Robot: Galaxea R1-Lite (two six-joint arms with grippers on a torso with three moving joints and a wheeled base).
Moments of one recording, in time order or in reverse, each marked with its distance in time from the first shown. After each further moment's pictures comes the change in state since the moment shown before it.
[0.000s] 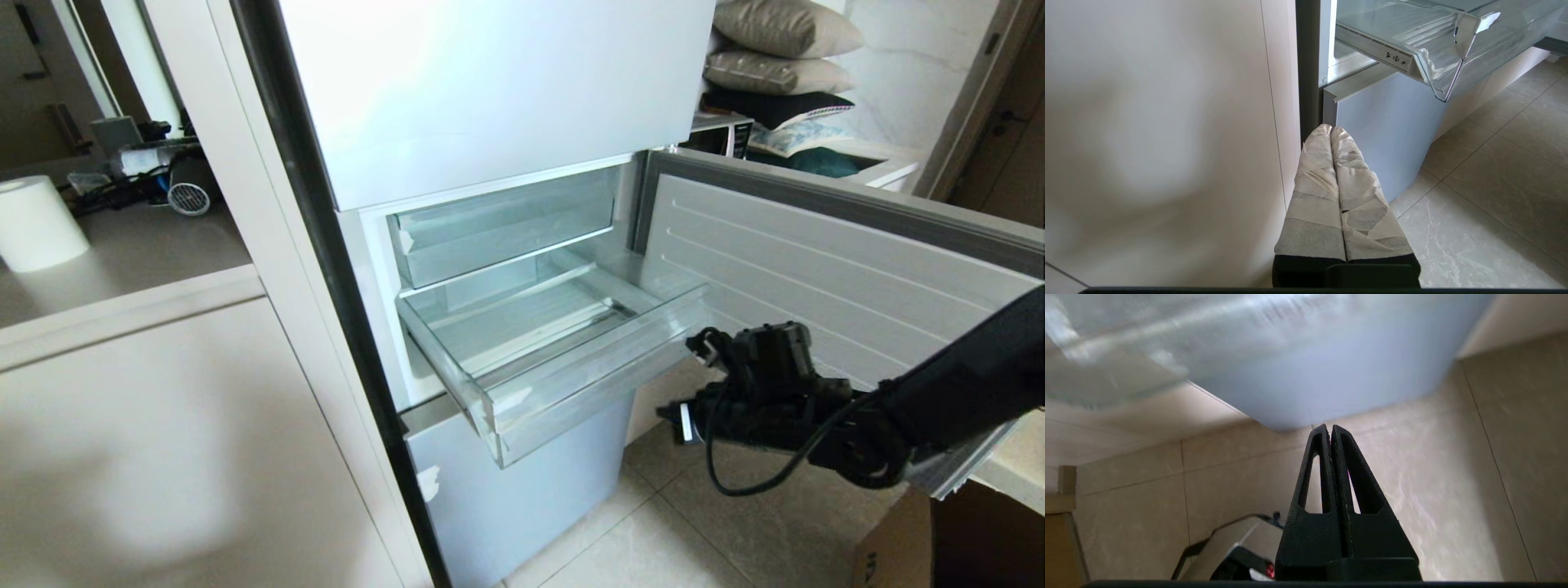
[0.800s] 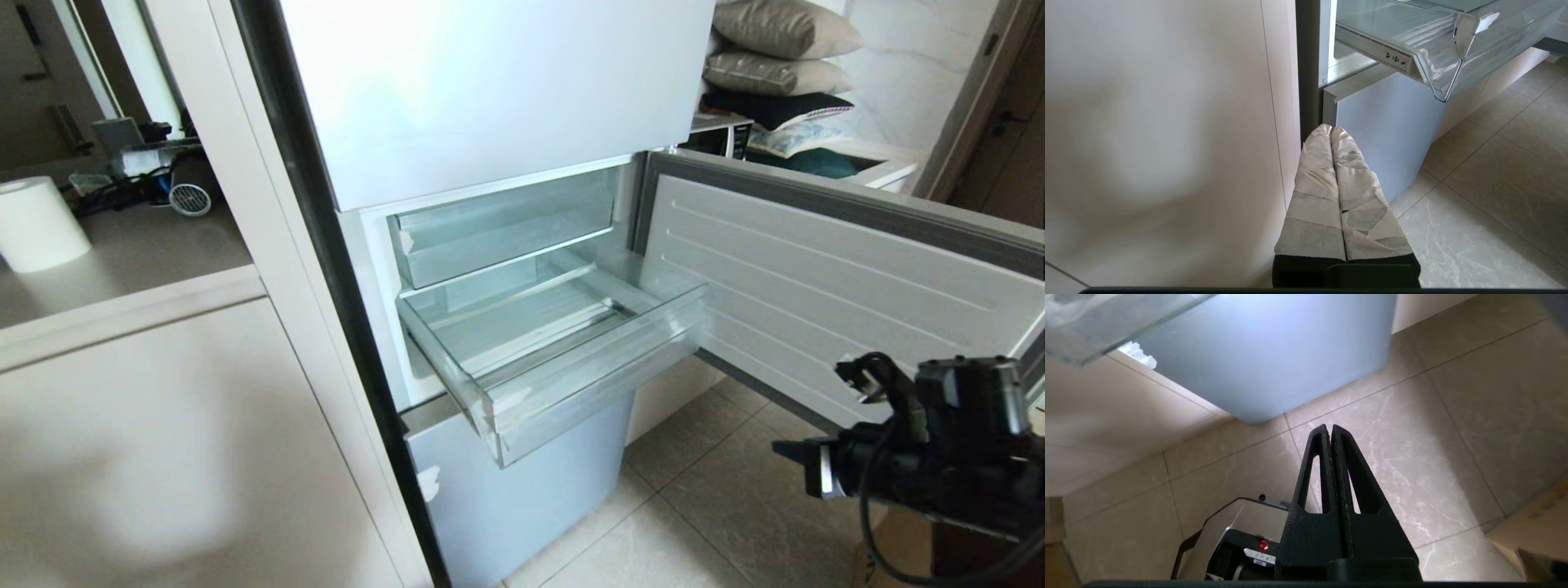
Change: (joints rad) left arm 0.000 0.000 0.000 0.000 0.000 0.000; right arm -0.187 -0.403 0.423 -0.017 0.001 -0.001
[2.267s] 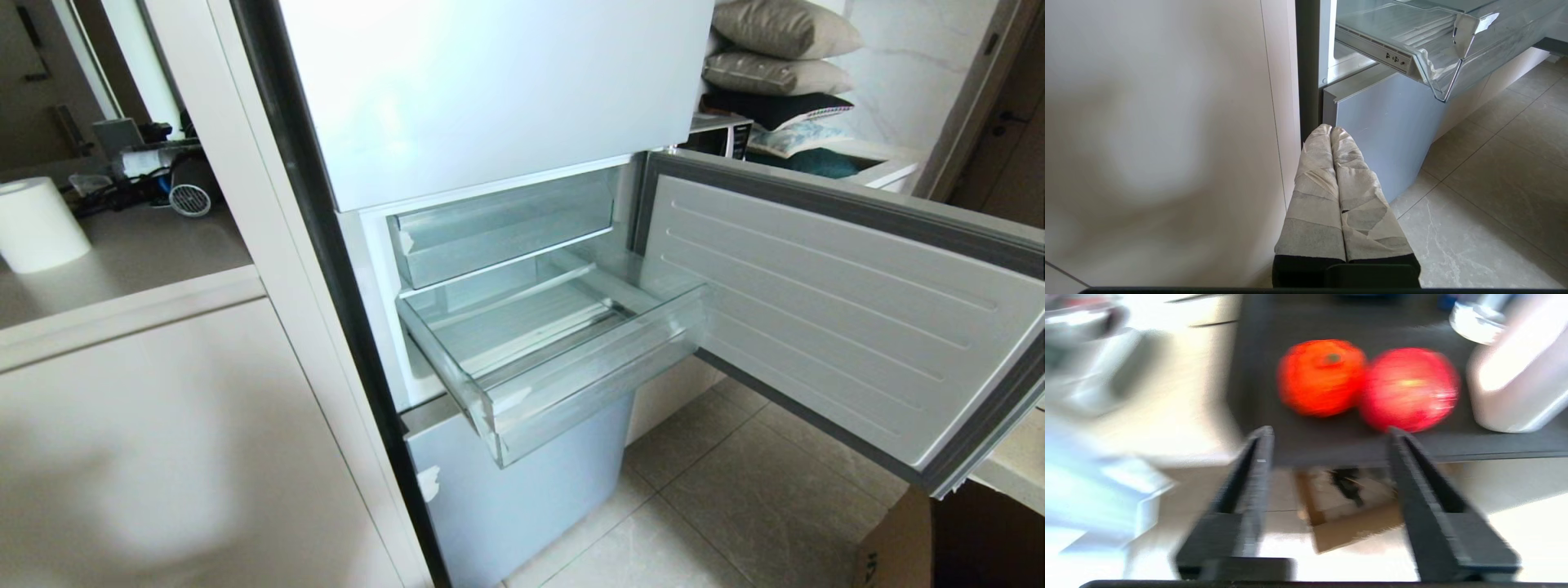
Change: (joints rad) left arm 0.000 0.000 0.000 0.000 0.000 0.000; right arm -1.222 -0.064 0.100 -0.266 -0.040 -0.055
